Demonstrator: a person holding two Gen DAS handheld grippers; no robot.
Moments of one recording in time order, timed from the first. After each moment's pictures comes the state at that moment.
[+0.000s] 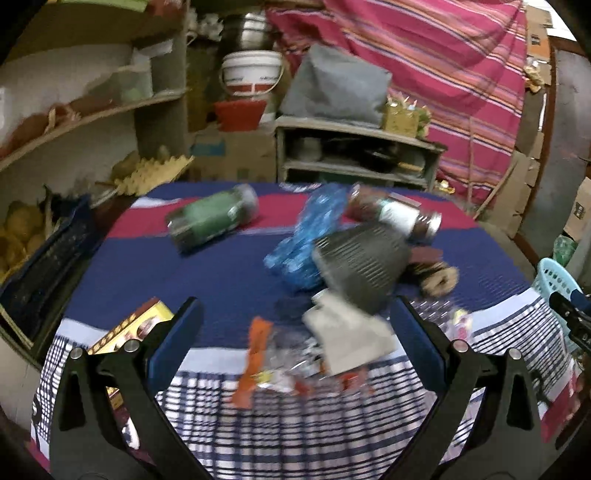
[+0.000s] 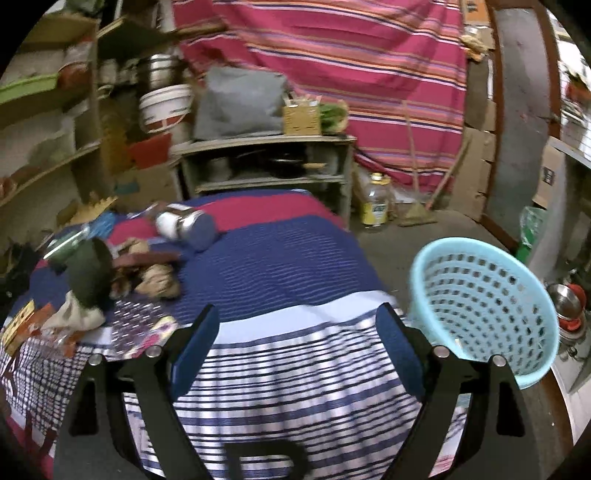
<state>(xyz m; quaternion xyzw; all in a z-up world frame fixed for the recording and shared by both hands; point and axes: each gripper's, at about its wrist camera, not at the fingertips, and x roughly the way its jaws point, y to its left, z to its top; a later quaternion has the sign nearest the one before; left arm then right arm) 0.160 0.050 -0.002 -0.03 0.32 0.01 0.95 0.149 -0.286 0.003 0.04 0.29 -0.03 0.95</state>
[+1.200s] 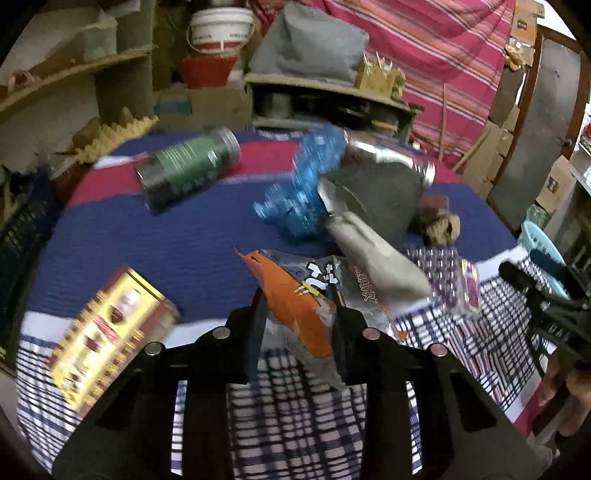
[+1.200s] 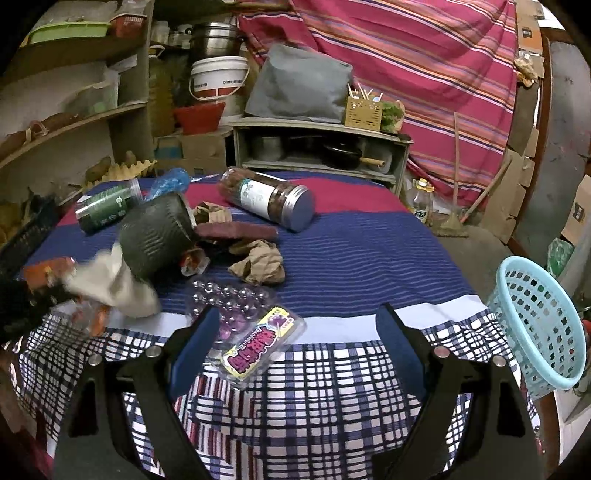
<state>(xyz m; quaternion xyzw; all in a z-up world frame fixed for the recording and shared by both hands) 0.174 0.081 -0.029 -0.03 0.37 -0.07 0.92 0.166 -0.186 -0.005 -0.01 0.31 0.01 0.95</state>
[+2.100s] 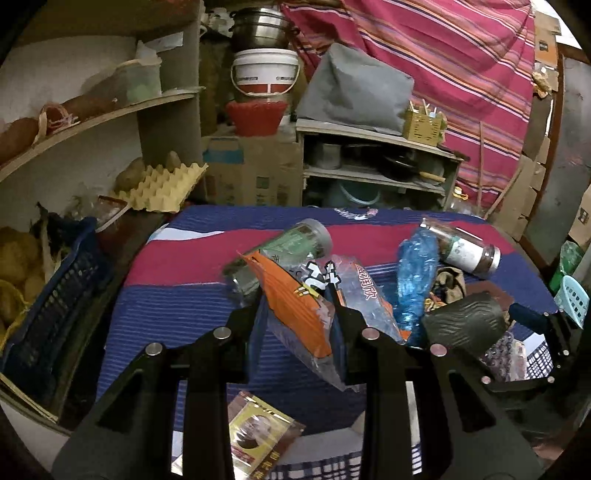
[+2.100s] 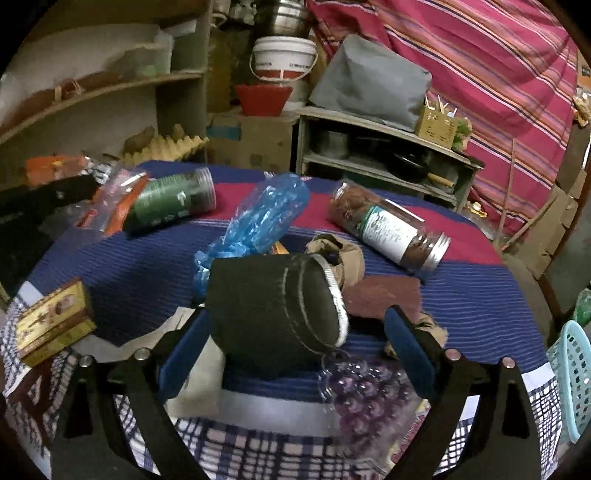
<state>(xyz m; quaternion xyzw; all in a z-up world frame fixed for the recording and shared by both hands) 0.233 0.156 0.017 -0.03 0.32 0.00 0.95 0.240 -0.050 -0.007 -0.07 0.34 0.08 0.93</state>
